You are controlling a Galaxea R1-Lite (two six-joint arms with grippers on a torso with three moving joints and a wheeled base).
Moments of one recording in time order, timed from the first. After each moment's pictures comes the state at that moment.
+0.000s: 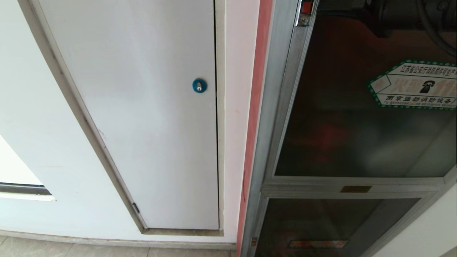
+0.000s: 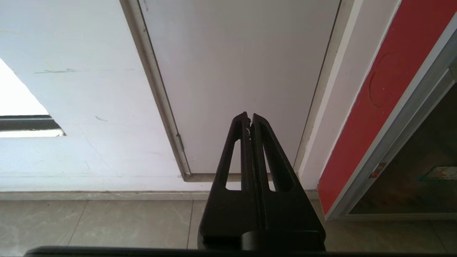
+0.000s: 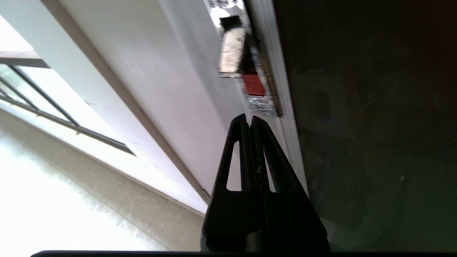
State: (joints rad) left arm 0.01 0.00 0.00 0.00 -0.04 0.02; right arm 0.46 1.60 -1.84 0.18 0.07 0.28
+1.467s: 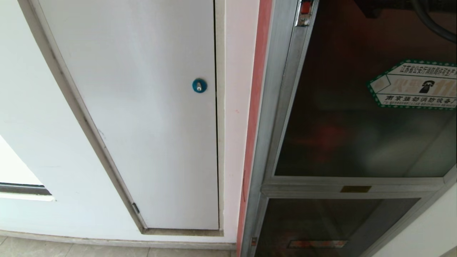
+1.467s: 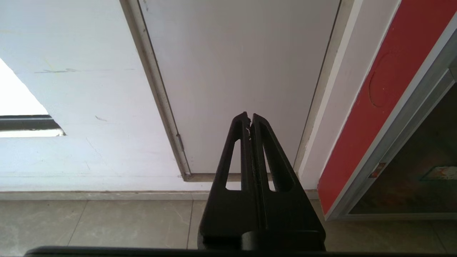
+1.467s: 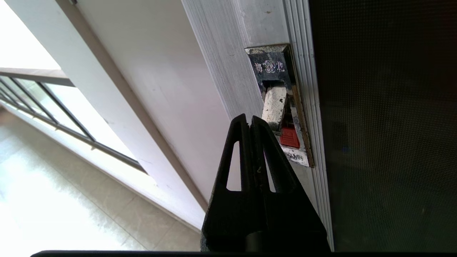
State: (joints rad) left arm 0.01 0.00 0.00 0.01 -0.04 0.02; right arm 0.49 1.68 -1.97 0.14 0.07 0.28
